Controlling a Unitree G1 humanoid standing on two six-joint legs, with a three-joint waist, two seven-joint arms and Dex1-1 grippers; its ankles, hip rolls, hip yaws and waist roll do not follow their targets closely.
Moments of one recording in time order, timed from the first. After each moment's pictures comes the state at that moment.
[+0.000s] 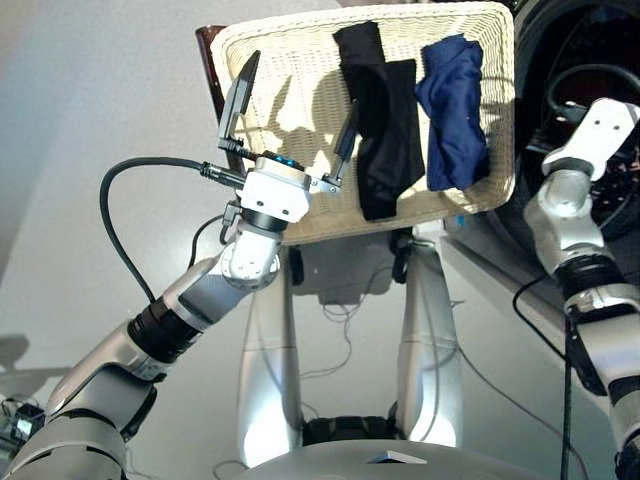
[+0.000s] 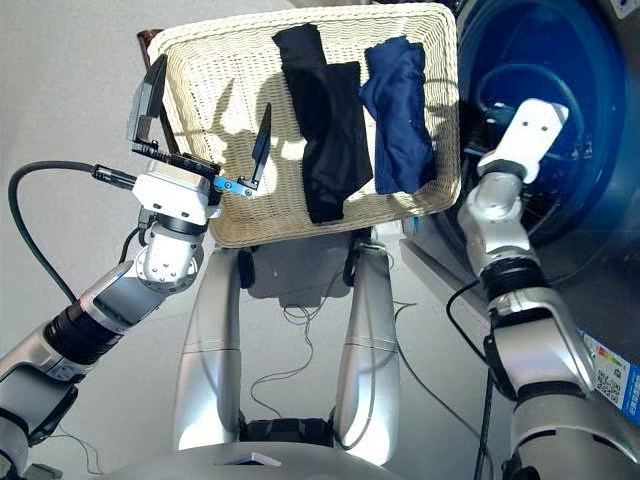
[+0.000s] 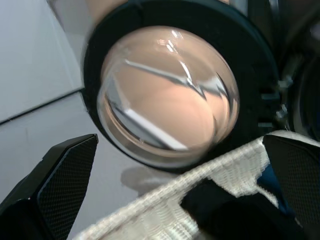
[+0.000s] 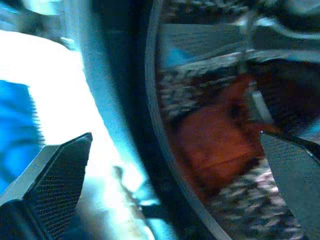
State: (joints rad) left arm -0.57 0.62 -0.62 -0.10 -0.02 -0.32 0.55; right arm -0.64 -0.60 0.31 0.46 0.53 -0.36 -0.51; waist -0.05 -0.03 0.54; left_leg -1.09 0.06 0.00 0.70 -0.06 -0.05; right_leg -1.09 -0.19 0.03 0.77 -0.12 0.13
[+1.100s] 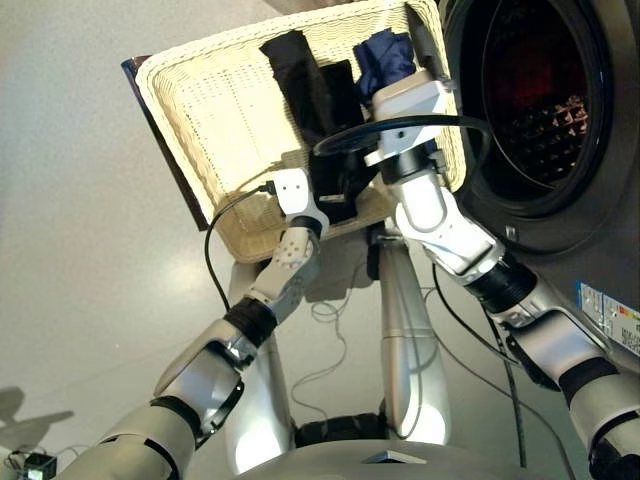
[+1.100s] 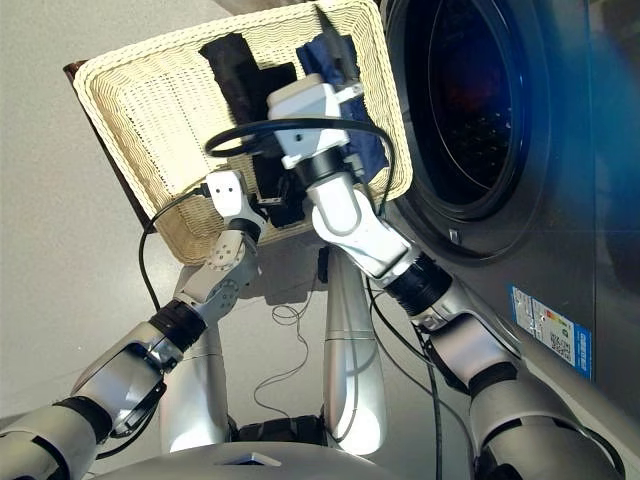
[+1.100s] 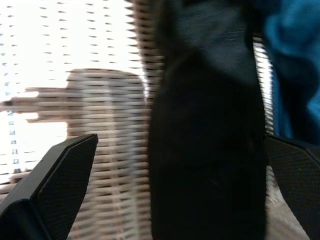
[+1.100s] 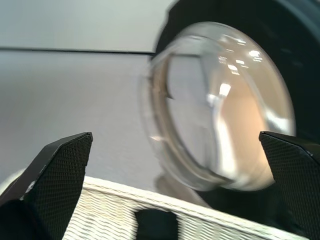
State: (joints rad) left arm -0.69 0.17 -0.57 0.59 -0.80 -0.28 0.40; right arm -0.95 -0.33 0.73 0.06 0.18 -0.27 -0.44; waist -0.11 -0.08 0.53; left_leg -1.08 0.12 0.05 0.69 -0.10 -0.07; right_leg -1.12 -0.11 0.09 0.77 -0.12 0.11
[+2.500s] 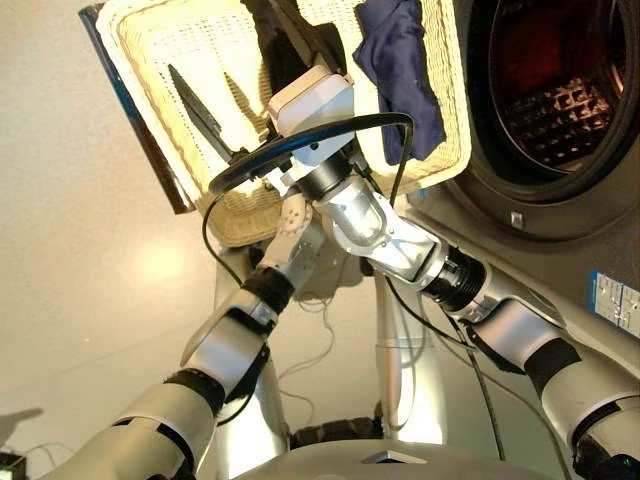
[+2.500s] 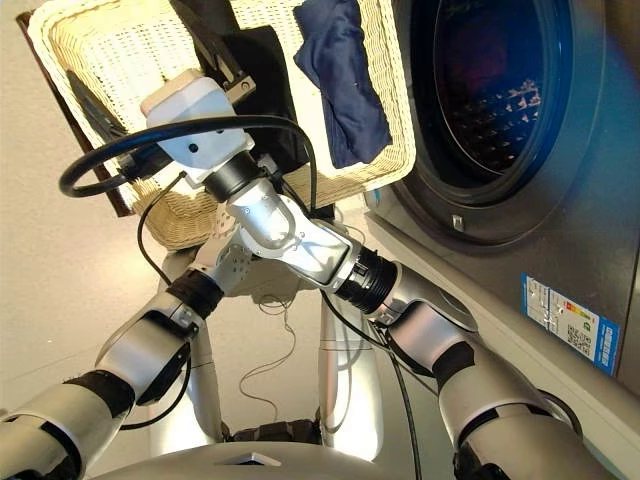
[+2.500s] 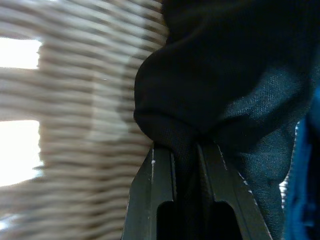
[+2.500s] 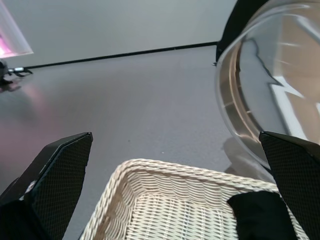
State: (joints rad) left arm -0.94 0.08 -0.47 0.81 -0.91 -0.29 0.40; right arm -1.01 -0.19 0.82 0.03 0.30 -0.27 -0.38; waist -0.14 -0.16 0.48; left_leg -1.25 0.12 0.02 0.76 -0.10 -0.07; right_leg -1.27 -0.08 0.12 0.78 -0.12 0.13
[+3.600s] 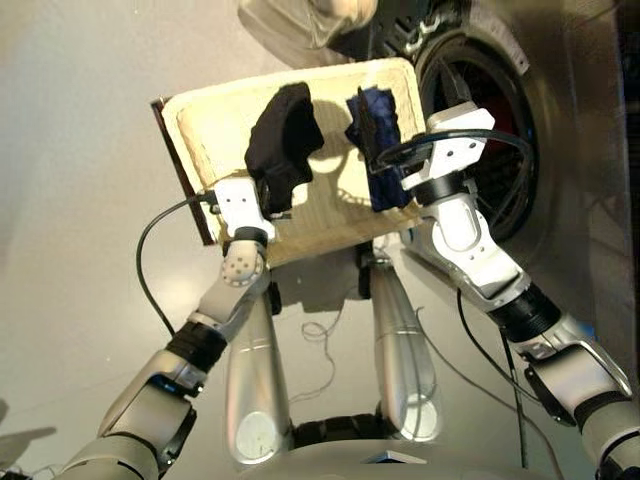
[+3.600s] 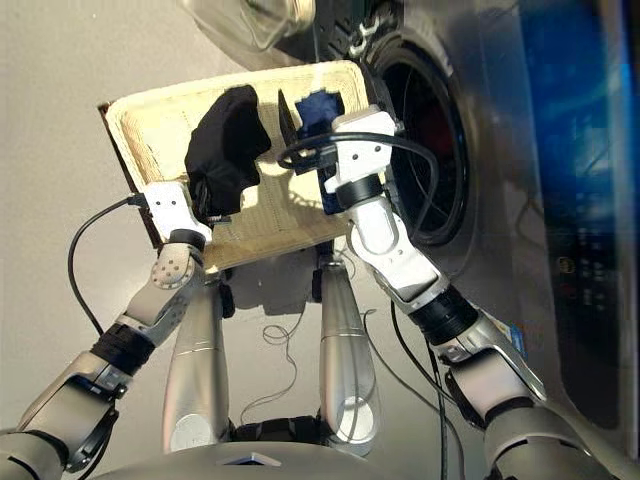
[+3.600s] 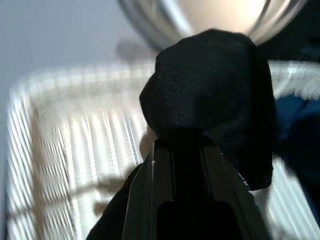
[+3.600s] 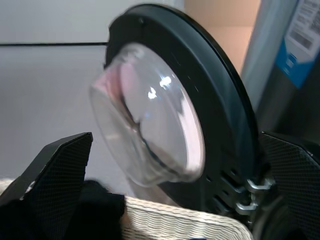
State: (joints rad) left arm -0.43 0.51 -0.46 0.17 -0.40 -0.26 0.40; right arm -0.61 -0.50 0.52 -0.06 0.40 -0.28 -0.29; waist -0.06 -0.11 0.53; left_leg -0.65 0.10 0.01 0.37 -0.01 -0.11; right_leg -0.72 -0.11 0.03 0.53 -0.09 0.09
